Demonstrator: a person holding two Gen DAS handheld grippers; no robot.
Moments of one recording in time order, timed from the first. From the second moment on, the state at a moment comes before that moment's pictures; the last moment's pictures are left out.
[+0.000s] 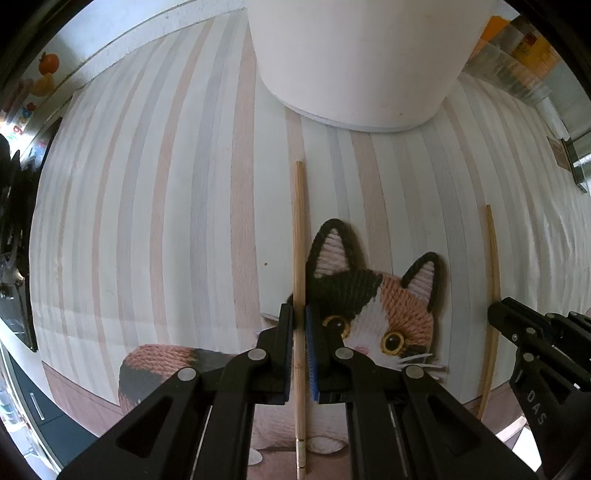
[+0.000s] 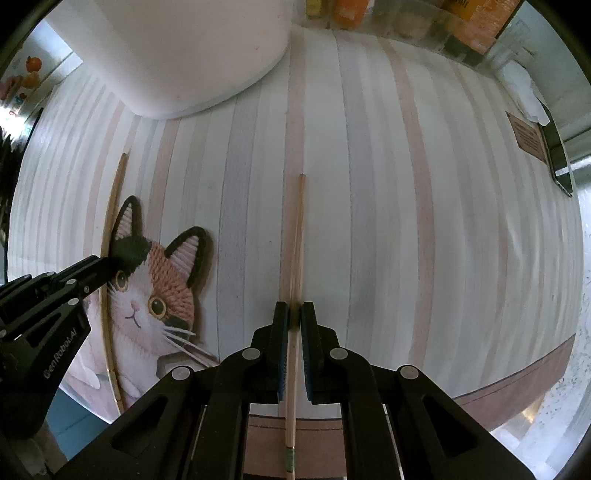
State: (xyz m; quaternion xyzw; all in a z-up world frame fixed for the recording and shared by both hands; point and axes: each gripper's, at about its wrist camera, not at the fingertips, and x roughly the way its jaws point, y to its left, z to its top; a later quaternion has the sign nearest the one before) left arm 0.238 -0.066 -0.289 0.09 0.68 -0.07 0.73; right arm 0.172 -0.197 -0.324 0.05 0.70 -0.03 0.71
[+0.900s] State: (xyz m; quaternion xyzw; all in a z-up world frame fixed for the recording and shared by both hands) left arm 0.224 -0.076 -0.285 0.09 0.68 -0.04 0.73; right arm 0.164 -0.231 -0.313 0.07 0.74 -0.03 0.67
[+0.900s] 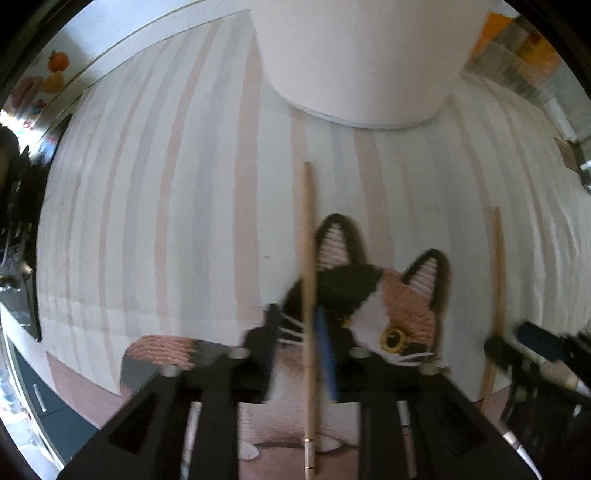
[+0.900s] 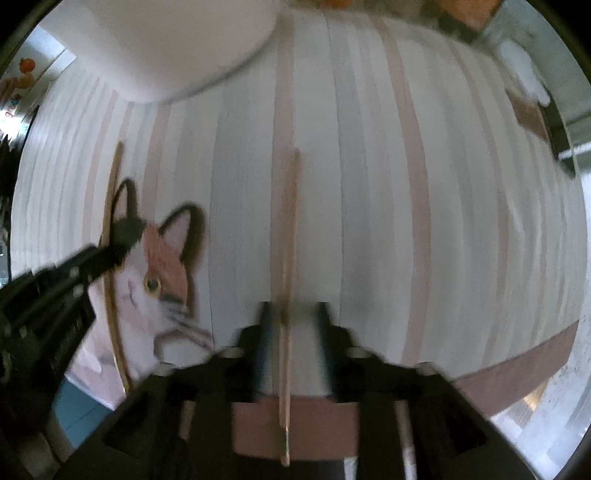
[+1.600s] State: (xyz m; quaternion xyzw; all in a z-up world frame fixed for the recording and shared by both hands) left arm 0.218 -0.093 -0.292 0.10 0.67 -0.07 0.73; right arm 0.189 -0.240 -0.304 0.04 0.69 -0.04 0.72
